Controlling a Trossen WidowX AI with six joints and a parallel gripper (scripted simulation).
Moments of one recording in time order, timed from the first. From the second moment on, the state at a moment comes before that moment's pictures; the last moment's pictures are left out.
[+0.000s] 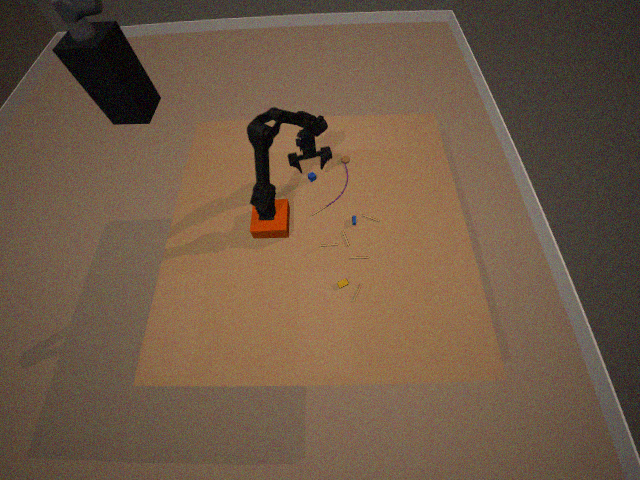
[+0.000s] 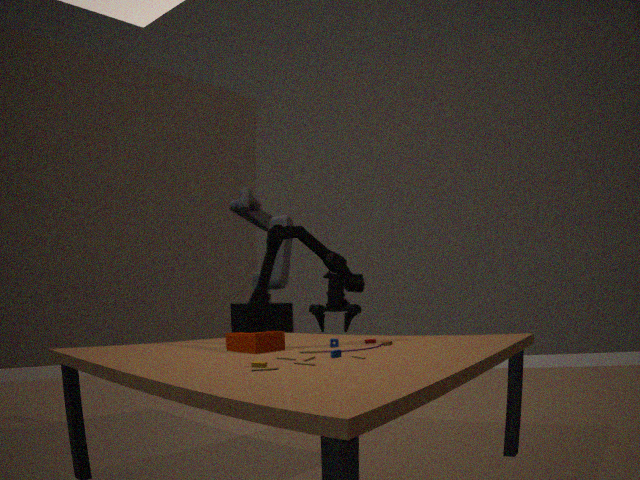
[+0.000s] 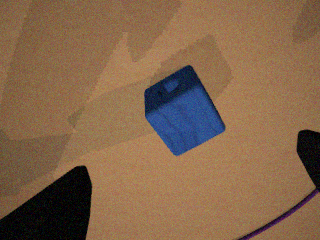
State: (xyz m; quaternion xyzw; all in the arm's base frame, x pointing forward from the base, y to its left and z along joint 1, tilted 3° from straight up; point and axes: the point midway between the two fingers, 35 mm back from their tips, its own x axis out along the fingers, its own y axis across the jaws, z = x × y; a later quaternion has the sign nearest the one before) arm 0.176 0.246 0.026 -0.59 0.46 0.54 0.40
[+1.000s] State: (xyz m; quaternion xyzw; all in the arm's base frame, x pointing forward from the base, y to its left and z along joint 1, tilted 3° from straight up) arm 0.180 0.239 0.030 -0.65 0.21 0.69 0.23
